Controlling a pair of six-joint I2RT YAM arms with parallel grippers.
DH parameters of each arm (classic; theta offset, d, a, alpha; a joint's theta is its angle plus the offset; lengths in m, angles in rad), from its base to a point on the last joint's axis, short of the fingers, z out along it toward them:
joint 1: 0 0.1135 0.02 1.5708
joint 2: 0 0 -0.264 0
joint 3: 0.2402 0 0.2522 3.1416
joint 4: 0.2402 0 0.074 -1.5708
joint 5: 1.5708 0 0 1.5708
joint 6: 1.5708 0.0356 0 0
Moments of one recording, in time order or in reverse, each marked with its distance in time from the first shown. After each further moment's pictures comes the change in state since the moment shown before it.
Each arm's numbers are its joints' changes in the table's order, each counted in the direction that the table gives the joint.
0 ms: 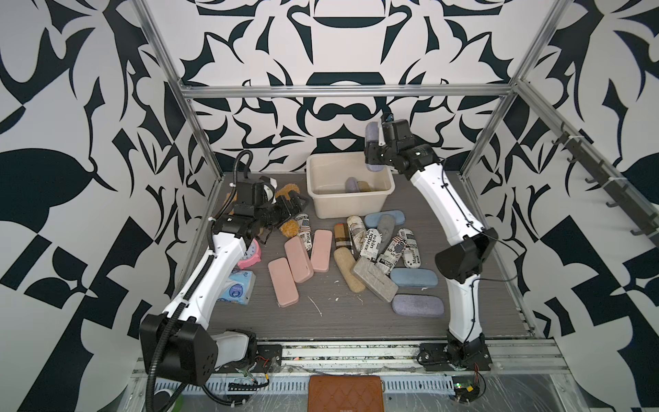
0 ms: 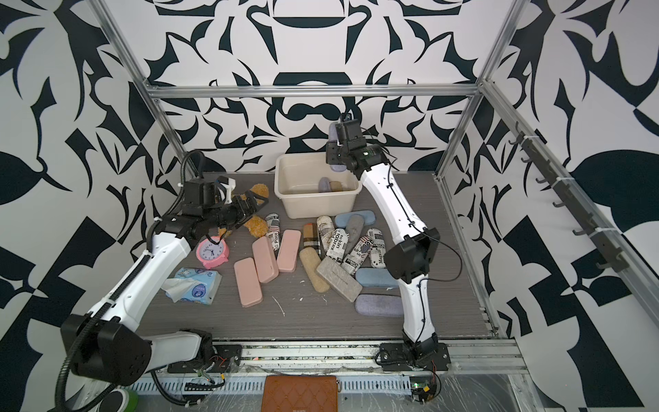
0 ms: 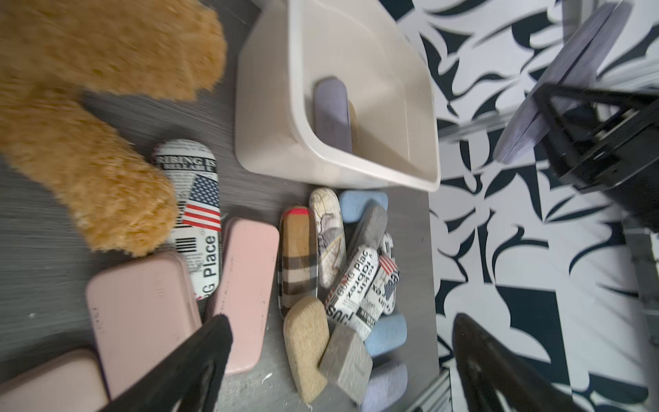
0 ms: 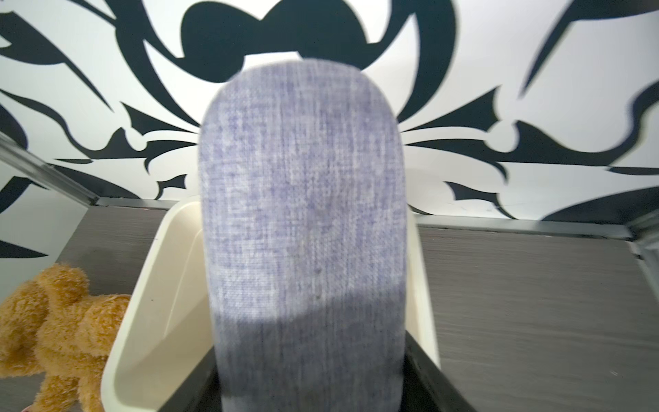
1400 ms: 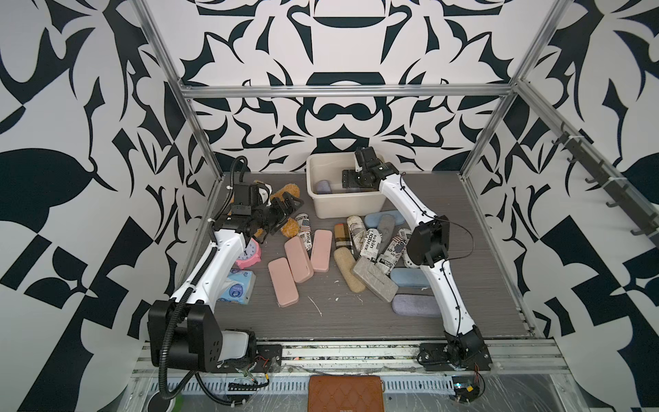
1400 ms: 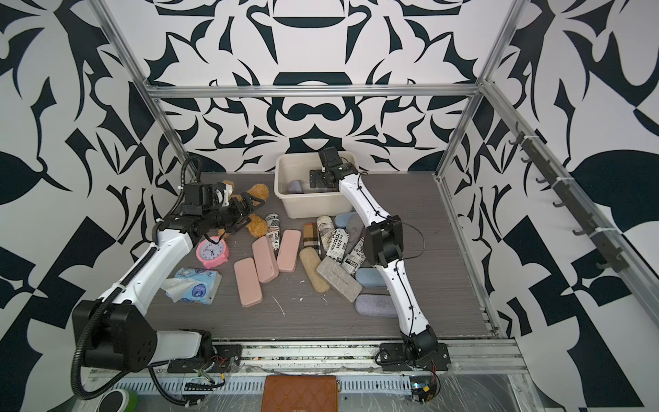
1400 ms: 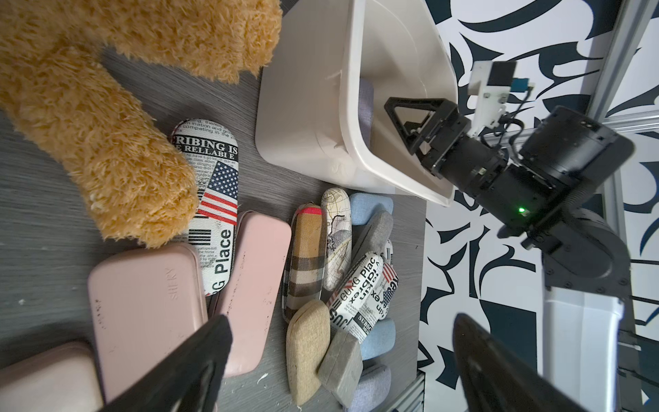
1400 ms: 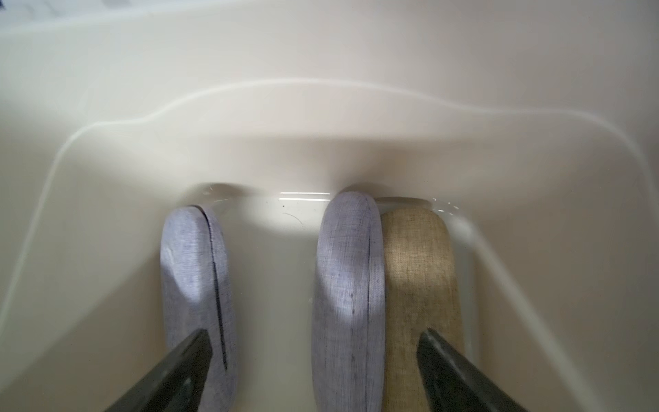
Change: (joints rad) left arm 0.047 -0.095 -0.026 -0.048 0.111 -0.048; right arm 0.000 -0.318 0.082 -0.018 -0.108 0.032
